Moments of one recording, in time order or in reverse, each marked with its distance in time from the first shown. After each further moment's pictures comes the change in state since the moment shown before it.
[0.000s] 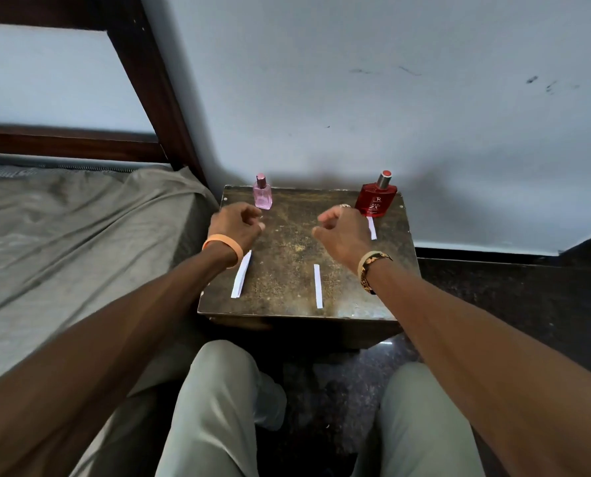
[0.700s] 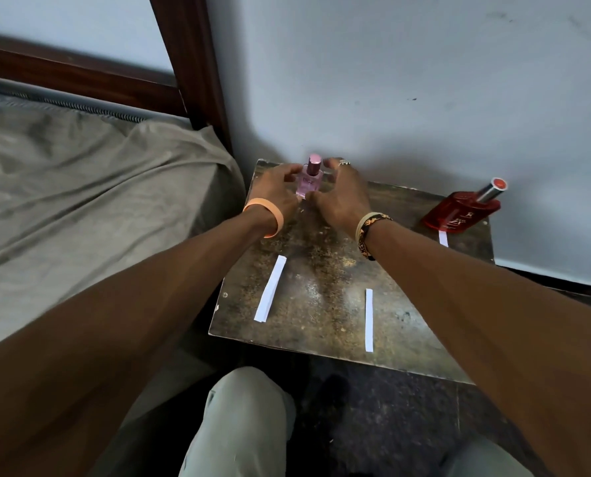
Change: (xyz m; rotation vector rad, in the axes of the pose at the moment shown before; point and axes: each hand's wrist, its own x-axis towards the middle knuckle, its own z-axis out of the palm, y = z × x) left_hand 0.112 -0.052 0.043 -0.122 -0.059 -0.030; right_hand 0.127 -0.040 0.120 -0.126 -0.108 -0.092
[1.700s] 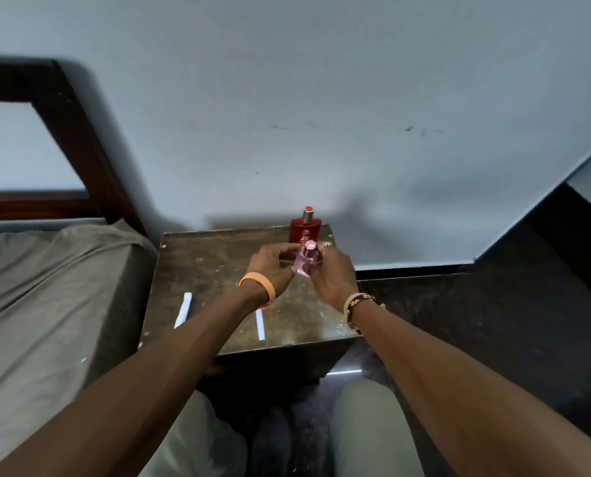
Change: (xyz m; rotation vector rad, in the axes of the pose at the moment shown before) left_hand -0.170 0.178 0.070 -0.227 -0.312 0.211; right_hand -0.195 0.090 -0.174 0.011 0.241 0.072
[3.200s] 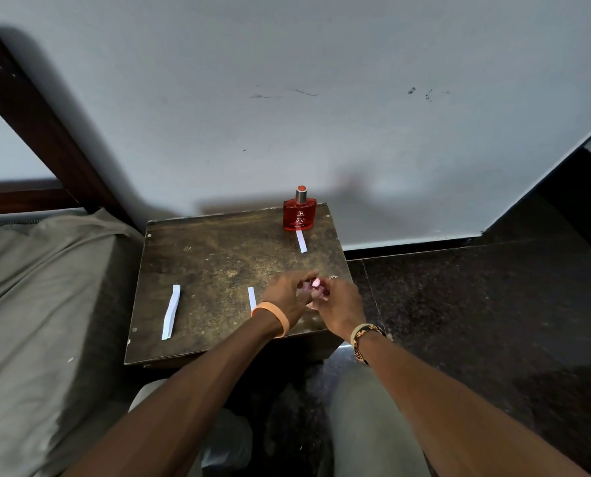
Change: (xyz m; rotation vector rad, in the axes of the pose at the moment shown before) left_hand -0.012 -0.053 0.060 0.246 -0.155 -0.010; right_hand -0.018 0.085 0.045 -0.047 -0.062 0.136
